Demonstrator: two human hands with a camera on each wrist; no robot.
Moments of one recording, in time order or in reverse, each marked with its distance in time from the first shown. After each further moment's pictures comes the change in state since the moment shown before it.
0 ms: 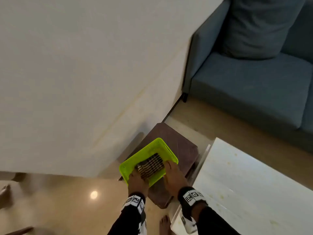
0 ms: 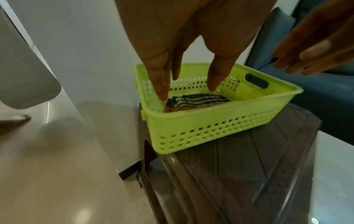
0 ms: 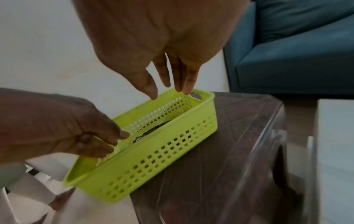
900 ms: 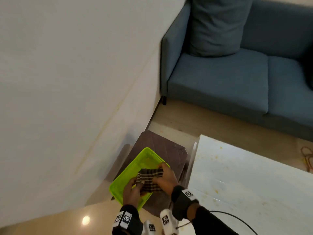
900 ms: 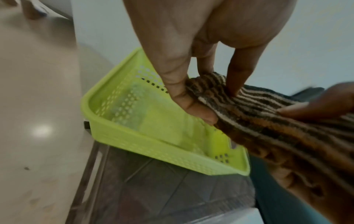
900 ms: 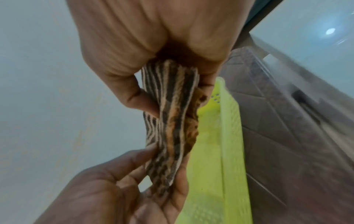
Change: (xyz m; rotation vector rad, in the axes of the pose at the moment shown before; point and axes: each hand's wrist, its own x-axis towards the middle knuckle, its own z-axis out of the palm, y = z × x) left_hand 0.024 0.012 -0.013 -0.763 -0.238 -0.036; right_hand 0.018 -0.019 -0.019 0.852 0.123 0.392
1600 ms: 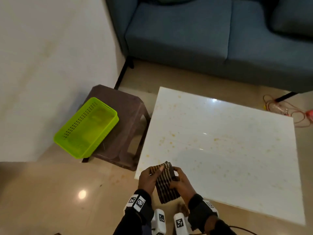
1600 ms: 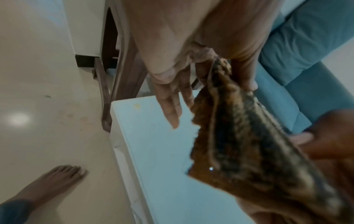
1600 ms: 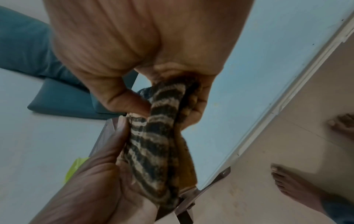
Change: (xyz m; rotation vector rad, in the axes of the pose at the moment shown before) left_hand -0.194 -0.196 0.175 0.279 -0.342 -0.023; right_hand -0.217 0.305 -0.113 0.424 0.083 0.297
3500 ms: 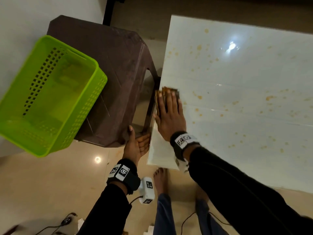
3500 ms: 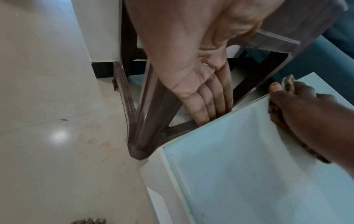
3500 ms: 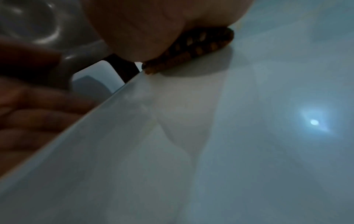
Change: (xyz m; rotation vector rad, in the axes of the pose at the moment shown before) left_hand 0.186 -0.077 -0.096 -0.353 0.011 -0.398; right_hand 0.273 0.017 0.097 -1.276 0.460 -0.582
